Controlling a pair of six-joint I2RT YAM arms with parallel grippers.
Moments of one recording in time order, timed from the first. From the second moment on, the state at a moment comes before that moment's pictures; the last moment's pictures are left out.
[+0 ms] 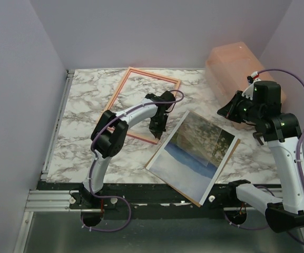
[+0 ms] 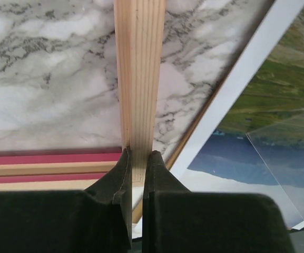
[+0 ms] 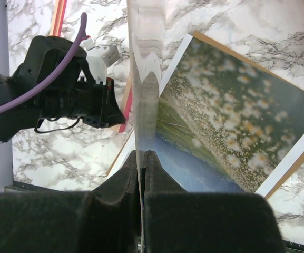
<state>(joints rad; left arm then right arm) -0.70 2.17 1.75 -1.00 0.09 -0.47 0.16 1.04 1.41 -0.99 -0.17 0.47</state>
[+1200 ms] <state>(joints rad) -1.03 1.83 1.37 -0.76 0.20 -0.92 0.16 1.04 1.49 -1.06 -0.10 0.43</state>
